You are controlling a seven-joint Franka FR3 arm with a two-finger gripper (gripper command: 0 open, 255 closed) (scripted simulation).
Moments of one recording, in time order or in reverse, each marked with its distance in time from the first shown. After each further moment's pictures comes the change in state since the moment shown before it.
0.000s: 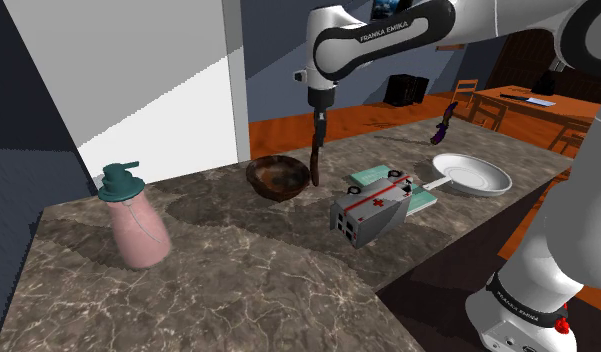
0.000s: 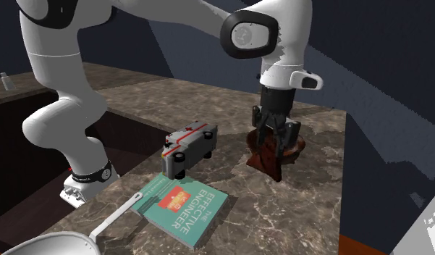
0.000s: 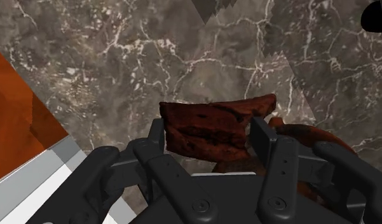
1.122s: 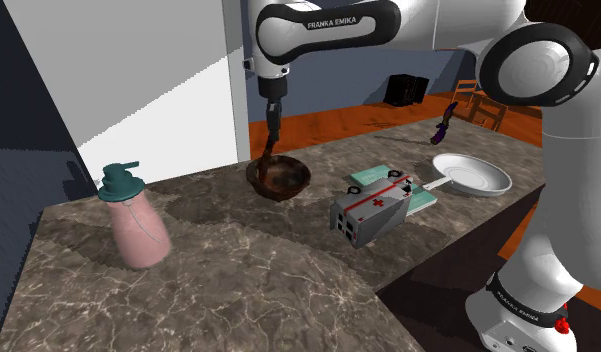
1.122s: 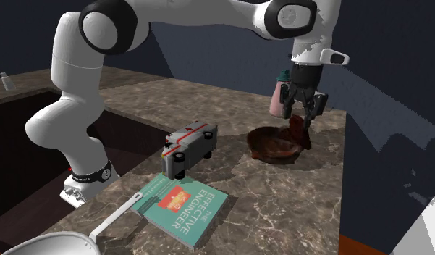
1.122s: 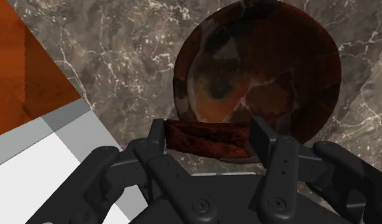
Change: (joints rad) arm 0.116 0.310 0.060 0.525 -0.014 -0.230 0.153
